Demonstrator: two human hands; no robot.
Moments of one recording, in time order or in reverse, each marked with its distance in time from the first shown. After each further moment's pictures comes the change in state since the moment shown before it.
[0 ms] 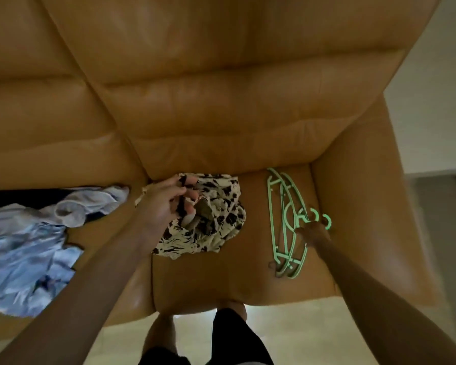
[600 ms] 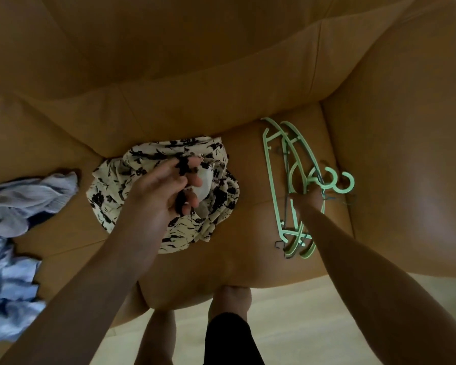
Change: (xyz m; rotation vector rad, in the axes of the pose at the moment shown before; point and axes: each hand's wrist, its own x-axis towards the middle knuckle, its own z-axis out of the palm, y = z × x) left_hand 0.106 -0.085 0.057 0.051 -0.079 -0.002; right_hand 0.156 0.048 0.105 0.300 0.264 0.145
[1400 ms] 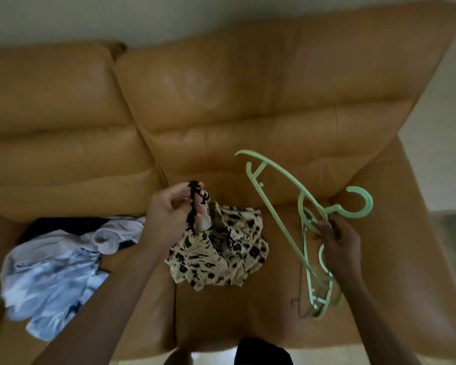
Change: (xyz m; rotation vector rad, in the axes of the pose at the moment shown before) left_hand -0.140 0.137 -0.091 0.122 0.181 0.390; right_hand -0.267 -0.143 -0.157 0.249 -0.033 -0.940
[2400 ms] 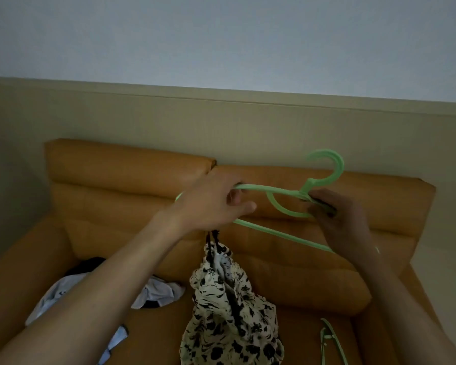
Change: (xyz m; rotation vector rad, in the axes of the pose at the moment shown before) left_hand -0.120 0.208 -0.078 0.973 0.057 0.720; right_hand -0.006 -0.331 -0.036 -0.031 -0.154 -0.914
